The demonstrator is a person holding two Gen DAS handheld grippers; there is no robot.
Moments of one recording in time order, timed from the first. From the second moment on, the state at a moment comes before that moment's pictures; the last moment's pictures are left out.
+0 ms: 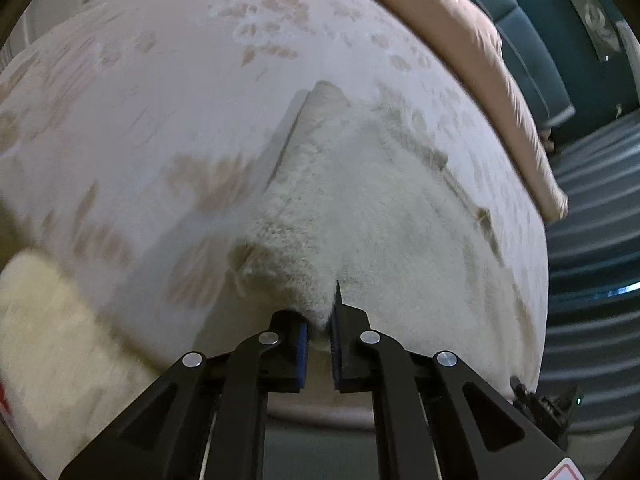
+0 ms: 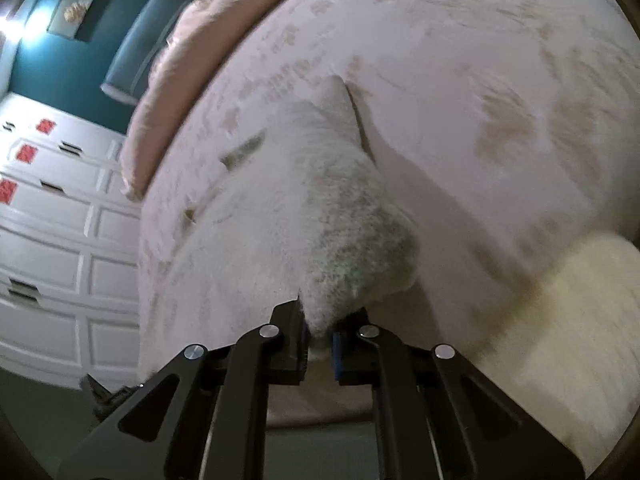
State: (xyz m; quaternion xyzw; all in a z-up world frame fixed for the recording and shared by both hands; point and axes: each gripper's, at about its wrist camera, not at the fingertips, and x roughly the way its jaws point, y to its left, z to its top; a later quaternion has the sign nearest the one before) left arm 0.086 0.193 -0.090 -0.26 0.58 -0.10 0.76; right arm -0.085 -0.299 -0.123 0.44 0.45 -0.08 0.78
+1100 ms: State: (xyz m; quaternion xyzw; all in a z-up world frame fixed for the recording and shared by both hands) left arm 0.168 0.128 -0.058 -0.13 0.50 -0.14 0.84; right arm -0.013 -0.305 -0.063 0.27 0.38 -0.07 0.88
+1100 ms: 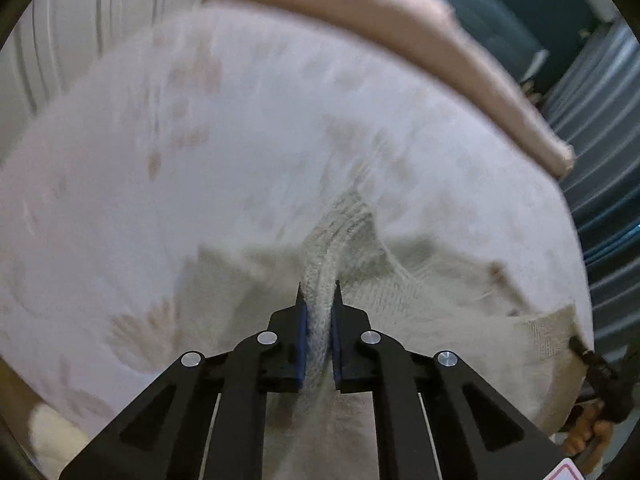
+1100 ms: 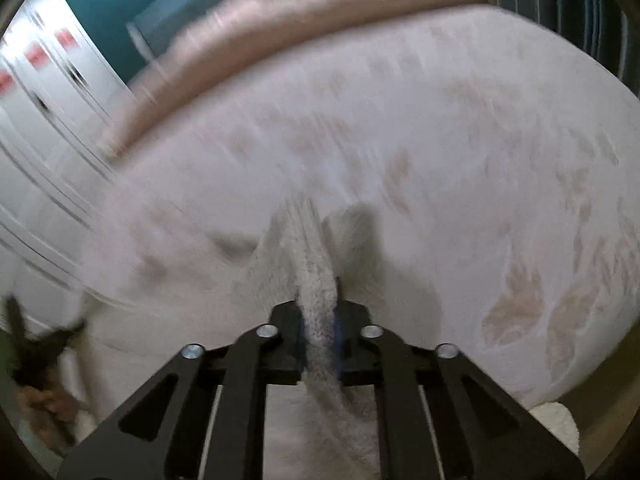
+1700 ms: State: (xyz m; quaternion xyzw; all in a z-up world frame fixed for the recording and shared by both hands) left arm 0.198 0.117 -0.120 -0.08 0.56 -0.08 0.82; right arm 0.019 -0.337 -0.133 0.28 0.46 -0.15 0.83
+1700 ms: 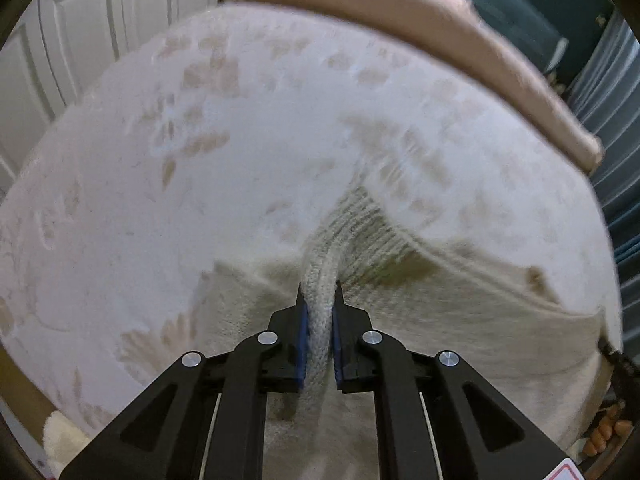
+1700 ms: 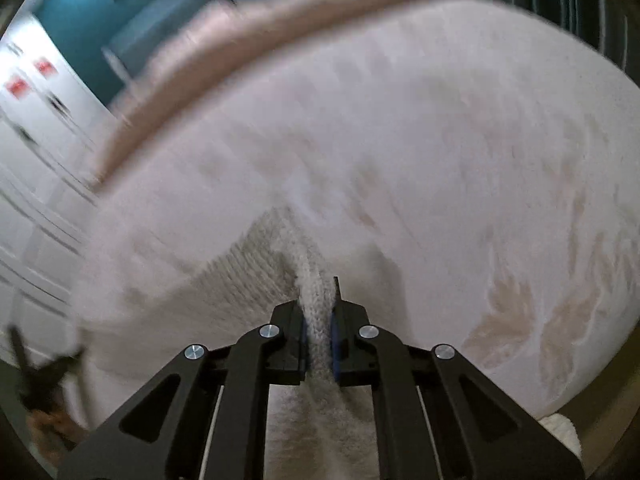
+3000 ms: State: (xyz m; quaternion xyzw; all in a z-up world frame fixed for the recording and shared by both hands) left arm 0.039 0.083 -0.120 0.00 0.59 -0.11 0.80; right arm -0.062 -0.241 -0.098 0.20 0.50 -0.08 0.84
